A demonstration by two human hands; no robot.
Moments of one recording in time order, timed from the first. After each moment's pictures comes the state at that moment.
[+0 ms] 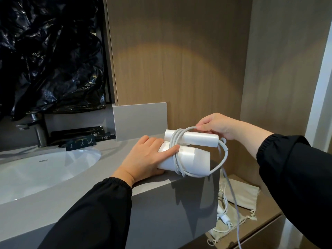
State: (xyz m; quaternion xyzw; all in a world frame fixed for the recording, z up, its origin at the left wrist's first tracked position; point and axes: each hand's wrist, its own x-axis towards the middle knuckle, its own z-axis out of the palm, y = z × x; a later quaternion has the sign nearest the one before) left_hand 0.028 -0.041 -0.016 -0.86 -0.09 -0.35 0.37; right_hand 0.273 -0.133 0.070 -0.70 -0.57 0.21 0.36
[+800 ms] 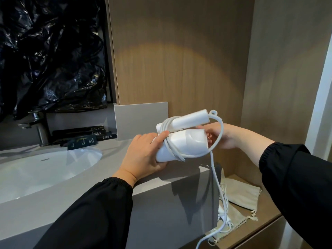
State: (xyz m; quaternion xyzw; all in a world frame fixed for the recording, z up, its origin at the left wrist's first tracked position) left_hand 0.024 -0.040 -0.015 -0.87 -0.17 -0.41 0.20; right_hand 0.277 -0.139 0.050 -0.57 -0.52 0.46 0.44
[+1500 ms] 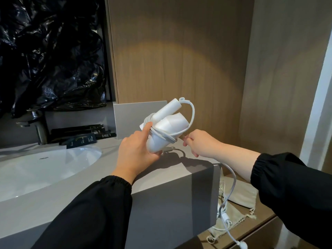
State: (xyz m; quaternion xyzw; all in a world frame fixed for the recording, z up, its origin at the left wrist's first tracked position) left_hand 0.021 -0.037 -0.017 -0.82 -0.34 -0.45 0.13; right_hand 0.213 -0.131 0.027 -0.73 -0.60 0.11 0.29
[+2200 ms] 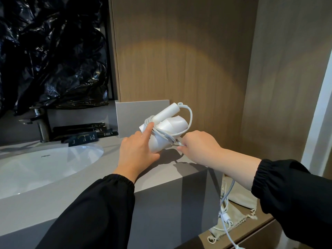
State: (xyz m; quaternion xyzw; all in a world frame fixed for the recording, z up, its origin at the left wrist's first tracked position) left_hand 0.019 -0.031 -0.022 -0.81 -0.40 -0.39 0.18; right_hand 0.182 -0.145 0.027 -0.73 -0.66 -0.12 0.15
